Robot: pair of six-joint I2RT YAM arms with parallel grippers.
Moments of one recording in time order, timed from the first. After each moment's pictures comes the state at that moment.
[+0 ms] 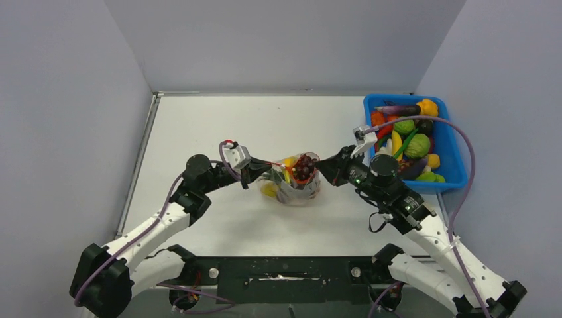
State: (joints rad) left arm -0.55 1.03 0.57 0.49 0.60 0.02; right arm 0.64 0.79 0.80 -0.29 -0.07 0.52
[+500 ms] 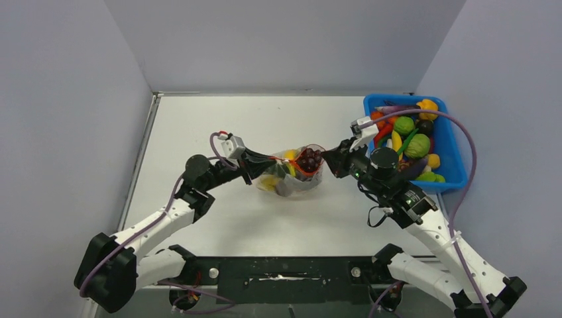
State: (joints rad) left arm -0.52 1.10 0.56 0.78 0.63 -0.28; right arm 0.63 0.84 0.90 -0.32 0.06 0.27
